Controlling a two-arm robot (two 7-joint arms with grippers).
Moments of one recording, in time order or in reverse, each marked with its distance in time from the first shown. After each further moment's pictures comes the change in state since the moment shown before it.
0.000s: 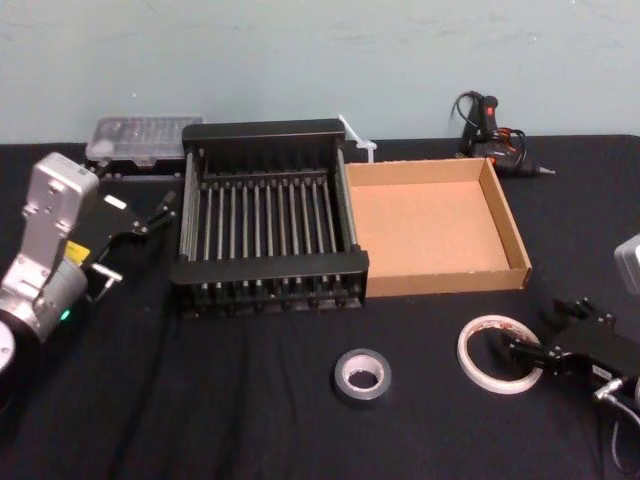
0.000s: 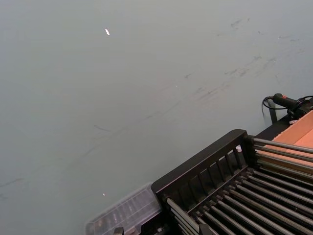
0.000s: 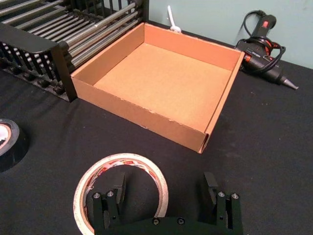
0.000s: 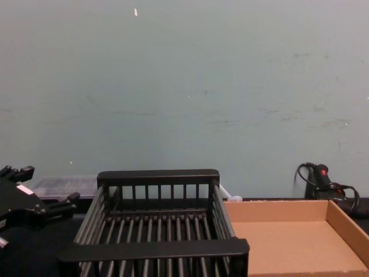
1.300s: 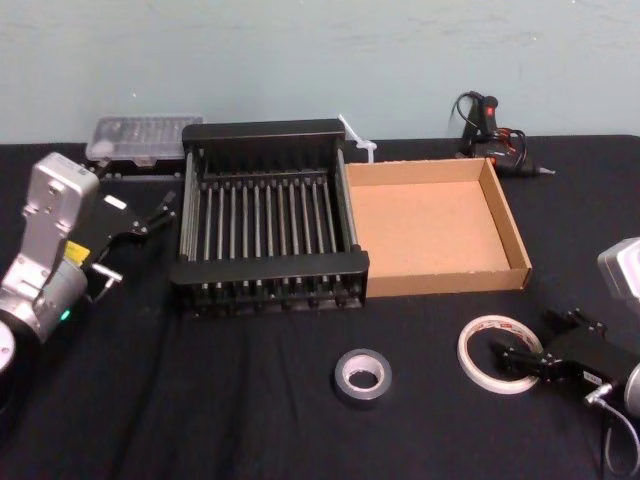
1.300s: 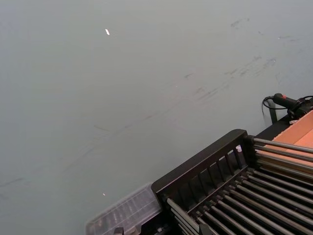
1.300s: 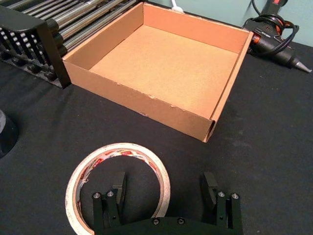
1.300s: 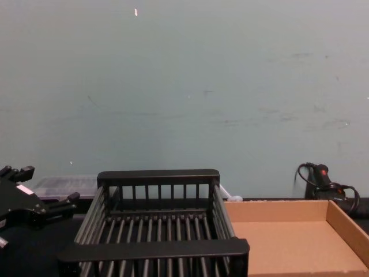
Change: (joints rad) left arm 0.000 0.000 0.000 0.000 0.000 0.000 0.000; right arm 0.025 -0.081 0.025 0.056 -0.086 0.053 0.062
